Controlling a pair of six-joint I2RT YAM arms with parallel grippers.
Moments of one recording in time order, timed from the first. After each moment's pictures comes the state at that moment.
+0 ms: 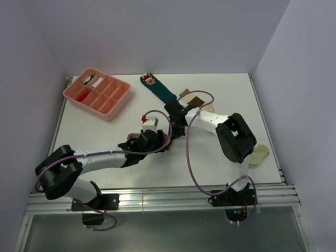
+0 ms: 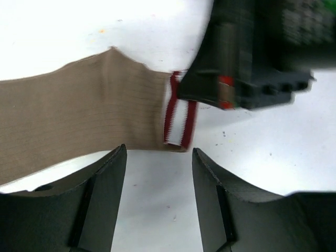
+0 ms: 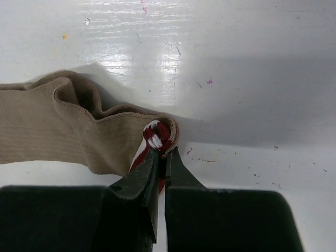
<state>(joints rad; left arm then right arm) -0.91 1.42 0.65 0.16 -0.31 -0.72 0.65 1.90 1.29 -0.60 0.02 0.75</state>
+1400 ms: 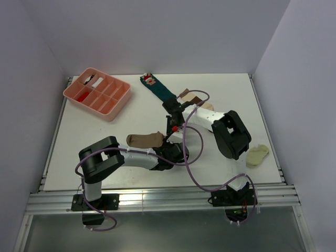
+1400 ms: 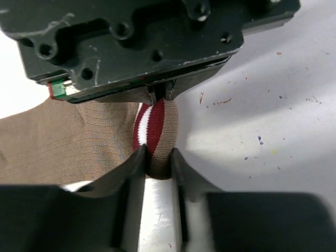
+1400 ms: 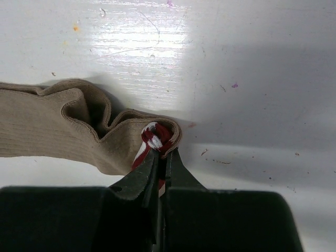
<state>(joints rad) -1.19 1.86 0.98 -0.03 -0.80 -0.50 0.65 1.99 1.40 -0.70 -0.07 0.71</state>
